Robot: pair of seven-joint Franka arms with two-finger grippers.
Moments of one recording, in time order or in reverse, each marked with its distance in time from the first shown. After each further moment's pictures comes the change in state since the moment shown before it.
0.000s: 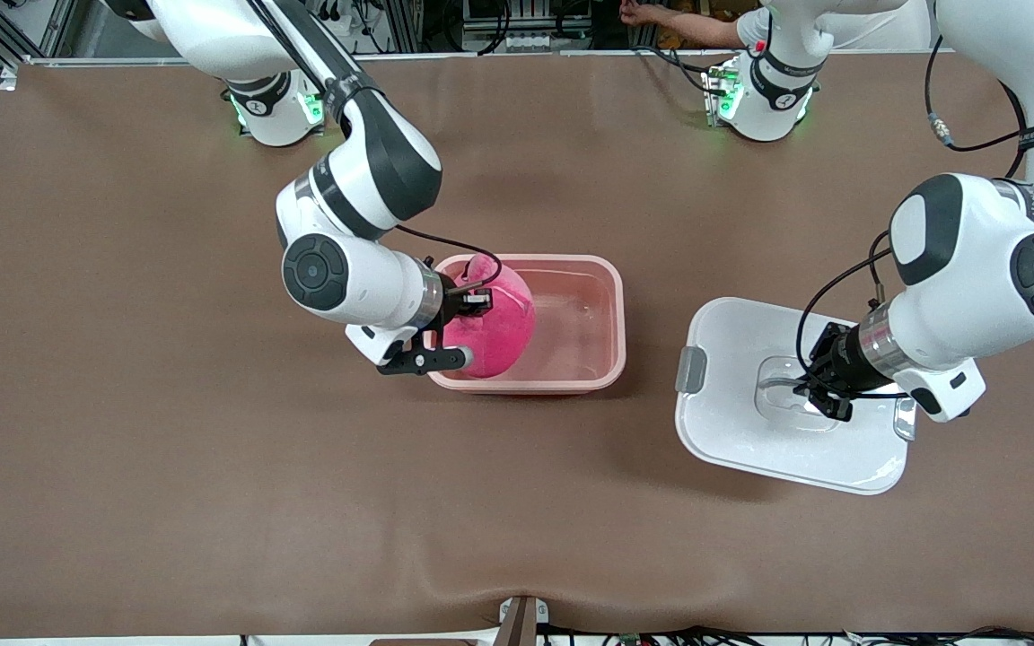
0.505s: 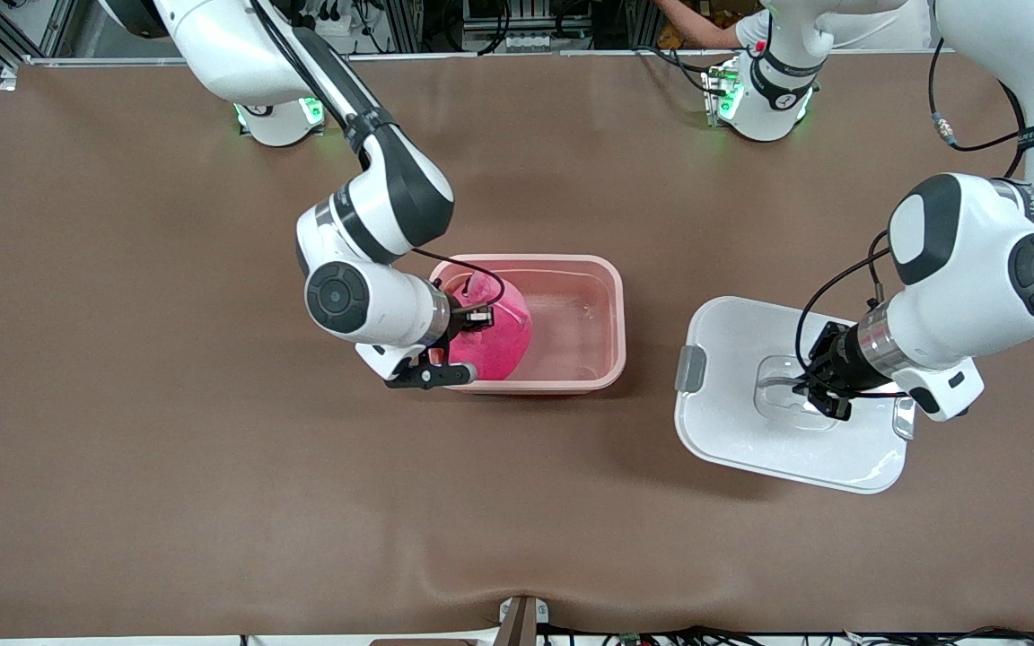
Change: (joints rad) left arm 0.000 -0.001 -0.001 -0.005 0.000 0.001 0.001; right arm 0.016 0.075 -0.003 0.000 -0.039 0.045 0.000
